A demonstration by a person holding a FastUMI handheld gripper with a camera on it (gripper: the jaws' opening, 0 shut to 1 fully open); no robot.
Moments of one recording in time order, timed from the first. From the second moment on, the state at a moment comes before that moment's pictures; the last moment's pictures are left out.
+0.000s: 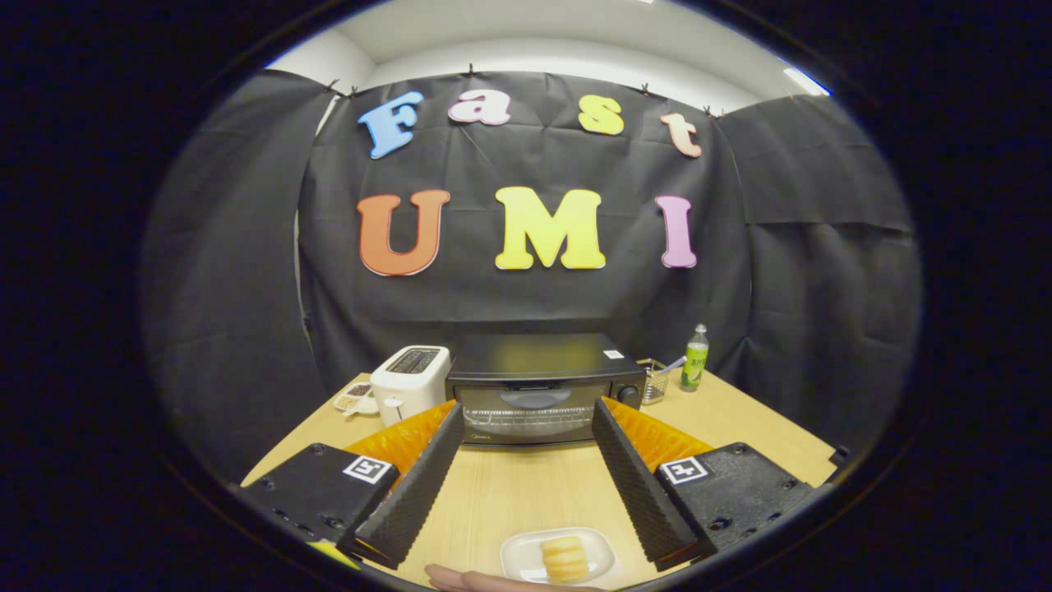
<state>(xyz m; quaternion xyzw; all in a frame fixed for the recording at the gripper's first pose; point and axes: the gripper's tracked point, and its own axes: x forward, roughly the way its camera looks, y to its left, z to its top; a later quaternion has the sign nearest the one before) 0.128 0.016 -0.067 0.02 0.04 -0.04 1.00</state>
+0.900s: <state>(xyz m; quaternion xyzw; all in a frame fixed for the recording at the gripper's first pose) 0.320 0.000 -0.115 -0.03 0.00 -0.02 1.00</state>
